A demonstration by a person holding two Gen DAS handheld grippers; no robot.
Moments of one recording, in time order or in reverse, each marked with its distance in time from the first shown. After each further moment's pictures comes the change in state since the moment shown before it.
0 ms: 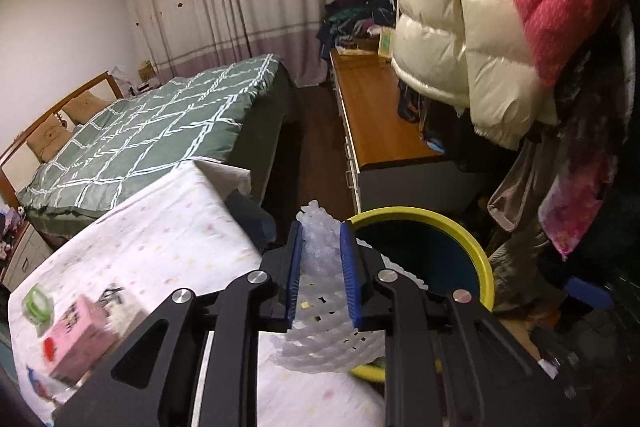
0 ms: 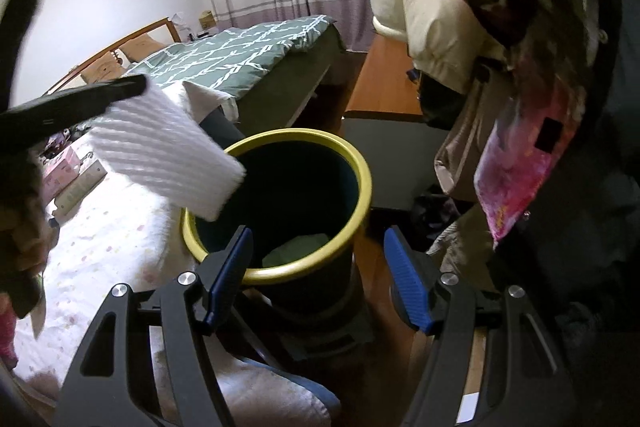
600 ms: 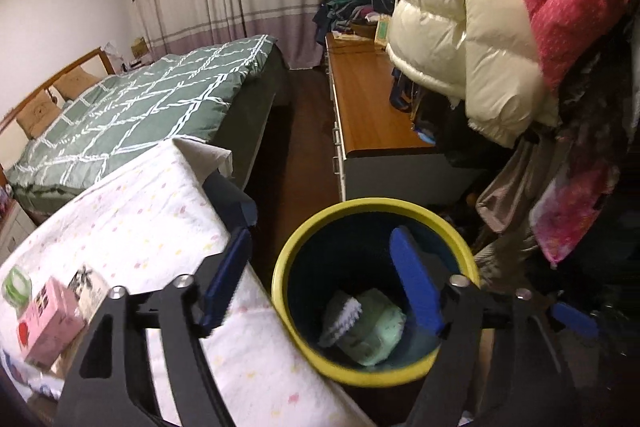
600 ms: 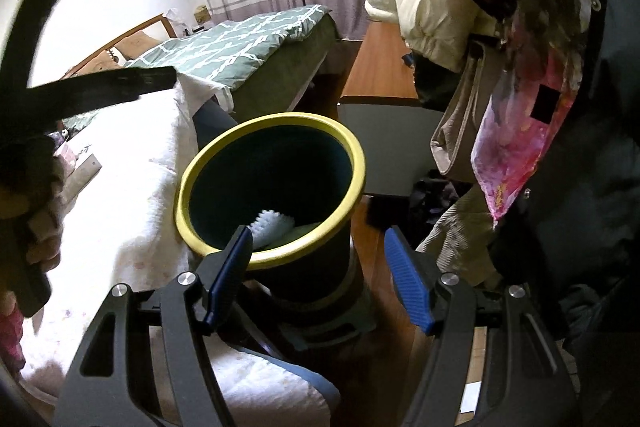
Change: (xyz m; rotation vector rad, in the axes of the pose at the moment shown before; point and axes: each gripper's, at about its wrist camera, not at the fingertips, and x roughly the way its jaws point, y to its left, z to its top) left arm 0.004 0.000 -0.006 -0.071 0.048 -0.063; right arm 0.003 -0.002 -0.011 0.020 0.038 0.006
